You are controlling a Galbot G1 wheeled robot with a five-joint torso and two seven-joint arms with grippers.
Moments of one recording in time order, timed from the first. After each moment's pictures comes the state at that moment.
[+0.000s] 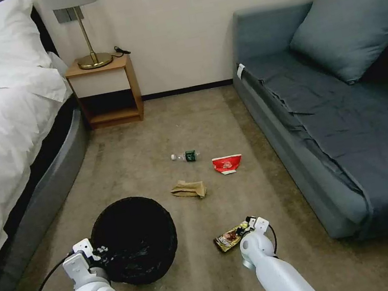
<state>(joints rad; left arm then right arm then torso) 1.46 -1.47 -0.66 -2.10 -0.45 0.67 -0.49 -1.00 1.53 0.24 1.21 0.85 -0.25 0.59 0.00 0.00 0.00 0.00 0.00</state>
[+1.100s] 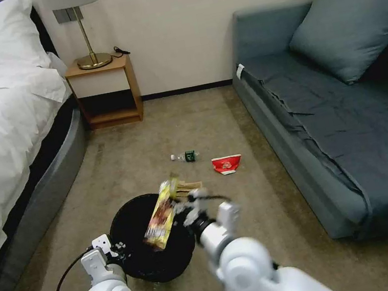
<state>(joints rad) 1.48 -1.49 -0.57 -2.13 -0.45 0.67 -0.49 -0.95 1.31 -0.42 1.87 0.86 -0.19 0.60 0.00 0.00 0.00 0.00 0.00</state>
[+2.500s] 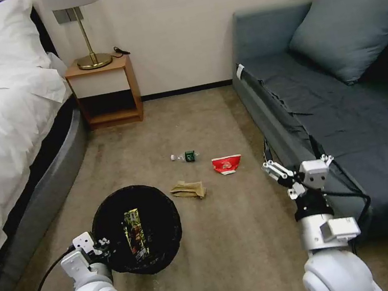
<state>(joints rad) 1.48 -1.49 -0.65 -2.18 -0.45 0.64 -0.49 -1.52 1.31 0.28 2.27 0.00 0.07 0.40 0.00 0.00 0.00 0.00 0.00</state>
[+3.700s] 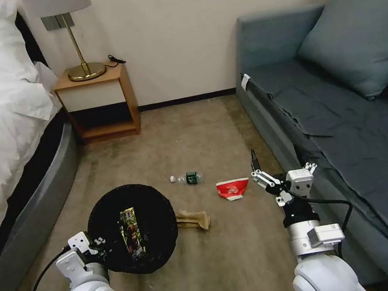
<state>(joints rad) 1.47 -1.50 -0.67 -2.17 -0.45 0.64 -0.48 -1.48 1.31 0.24 2.21 0.02 0.09 0.38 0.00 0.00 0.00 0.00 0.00</state>
